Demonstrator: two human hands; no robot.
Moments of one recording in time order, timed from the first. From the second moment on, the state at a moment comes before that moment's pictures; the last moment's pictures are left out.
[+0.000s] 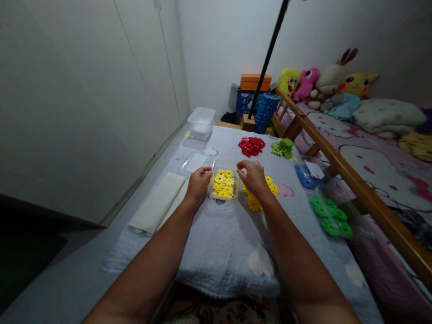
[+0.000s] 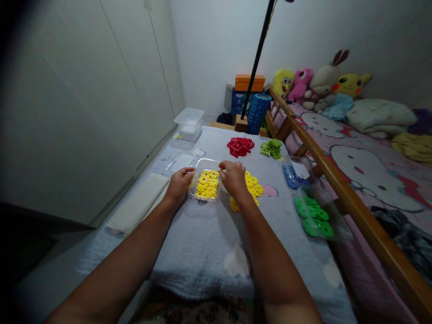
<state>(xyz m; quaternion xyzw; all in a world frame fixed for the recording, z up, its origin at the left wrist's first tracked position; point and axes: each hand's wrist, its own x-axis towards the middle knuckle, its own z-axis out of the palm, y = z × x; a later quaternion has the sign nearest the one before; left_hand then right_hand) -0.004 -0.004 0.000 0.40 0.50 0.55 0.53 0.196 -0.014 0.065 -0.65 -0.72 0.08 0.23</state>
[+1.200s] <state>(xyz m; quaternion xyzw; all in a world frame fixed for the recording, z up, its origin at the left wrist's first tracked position) -0.005 -0.005 0.002 0.43 0.51 0.56 0.50 0.271 -0.062 0.024 -0.63 -0.72 0.20 0.23</state>
